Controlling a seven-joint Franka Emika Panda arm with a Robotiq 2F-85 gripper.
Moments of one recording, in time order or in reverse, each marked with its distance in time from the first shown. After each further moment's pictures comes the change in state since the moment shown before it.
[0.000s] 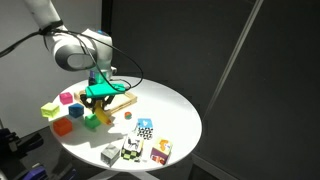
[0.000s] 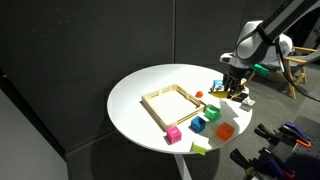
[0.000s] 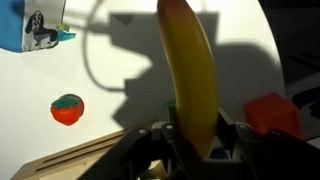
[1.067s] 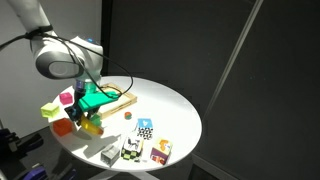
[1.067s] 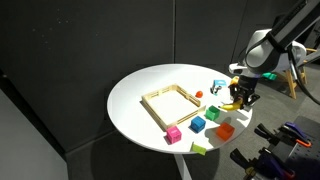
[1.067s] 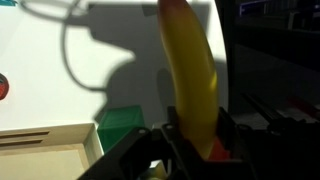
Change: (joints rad) arm 0.000 -0.035 -0.012 -0.133 0.032 0.001 -0.363
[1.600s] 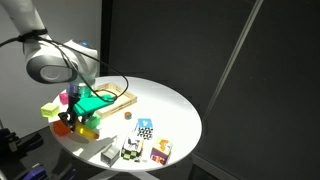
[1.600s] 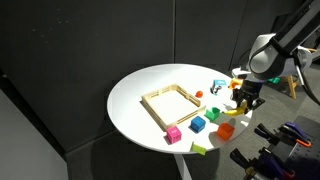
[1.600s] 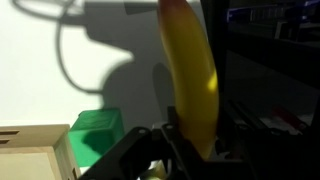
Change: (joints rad) arm 0.003 0.000 -0.002 -0.057 0.000 0.039 -0.070
